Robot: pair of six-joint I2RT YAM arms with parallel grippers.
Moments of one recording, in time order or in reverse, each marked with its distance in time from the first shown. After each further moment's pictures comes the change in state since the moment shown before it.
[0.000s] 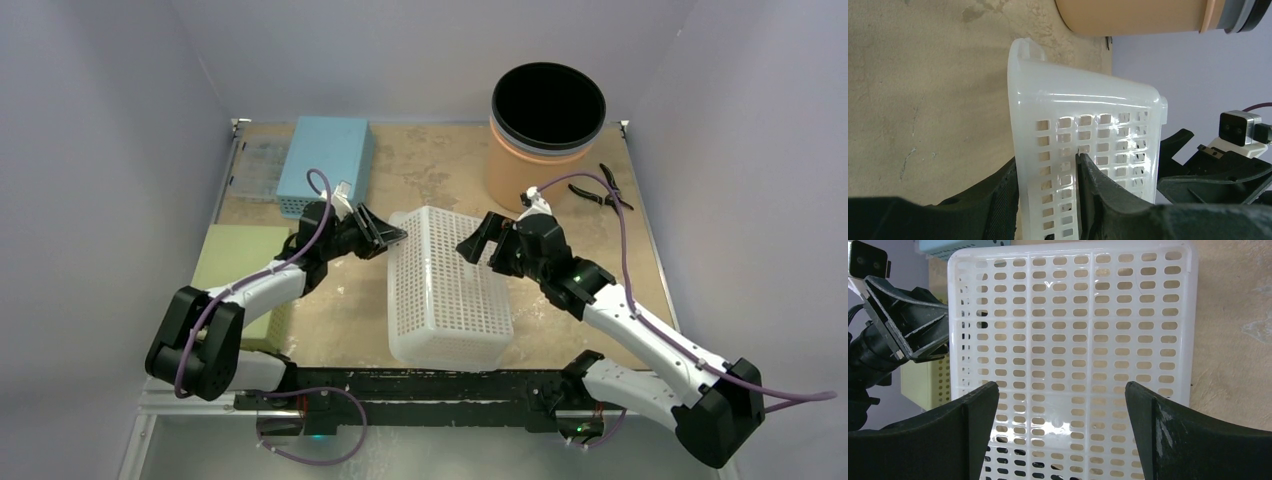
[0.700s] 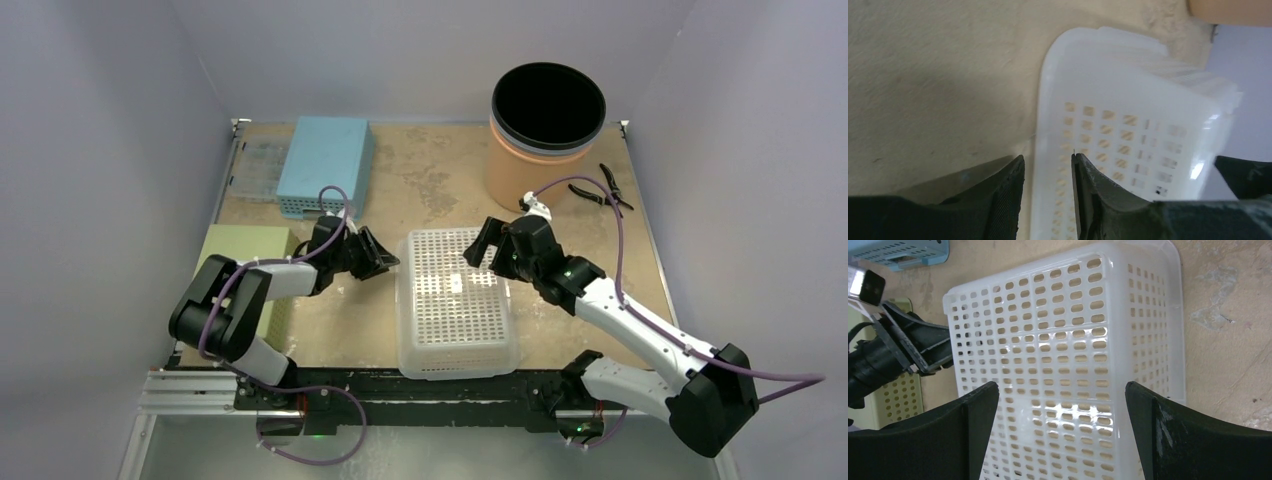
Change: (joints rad) left arm 0.008 0.189 -0.043 -0.019 -0.067 0.109; right arm -0.004 0.070 -0.012 -0.059 0.100 -0.030
